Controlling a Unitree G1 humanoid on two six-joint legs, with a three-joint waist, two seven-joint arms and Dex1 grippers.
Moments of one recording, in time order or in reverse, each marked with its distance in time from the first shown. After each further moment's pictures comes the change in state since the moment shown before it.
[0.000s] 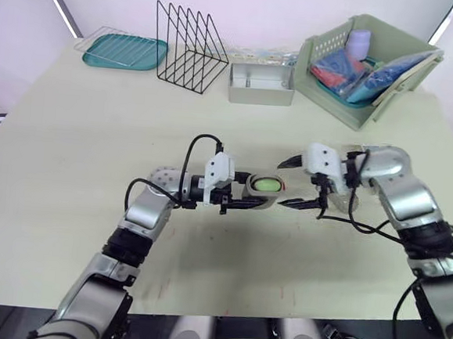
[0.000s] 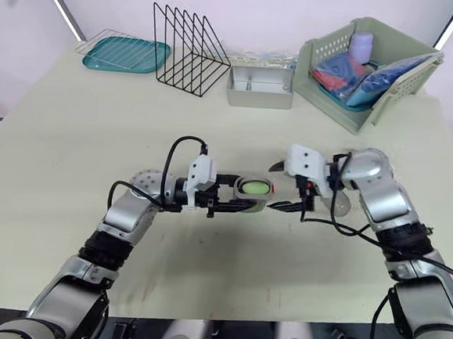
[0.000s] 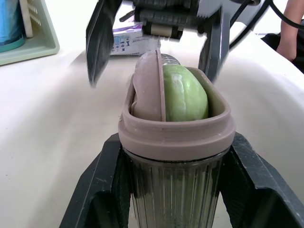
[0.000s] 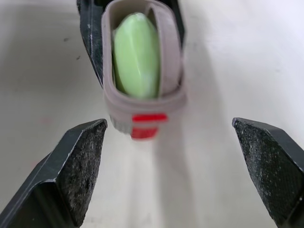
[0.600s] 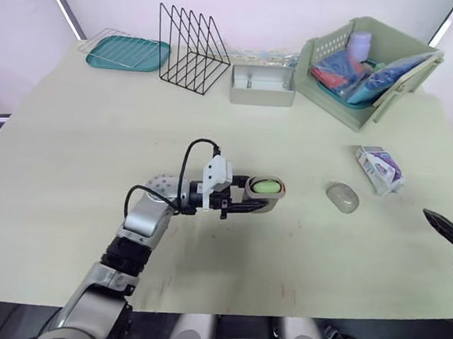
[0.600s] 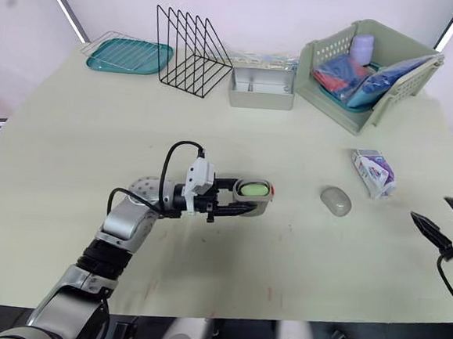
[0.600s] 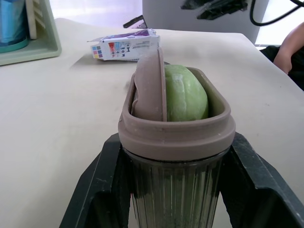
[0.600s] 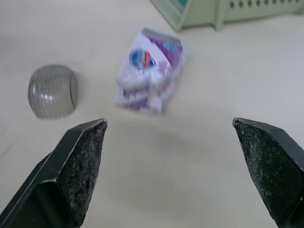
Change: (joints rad) left arm 0.026 -0.013 0.021 -0.031 -0.016 0.027 0.017; right arm 0.747 -0.068 -0.821 -0.008 0.198 -0.002 -0.260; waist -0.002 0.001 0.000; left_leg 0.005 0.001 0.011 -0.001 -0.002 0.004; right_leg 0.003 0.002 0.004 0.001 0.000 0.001
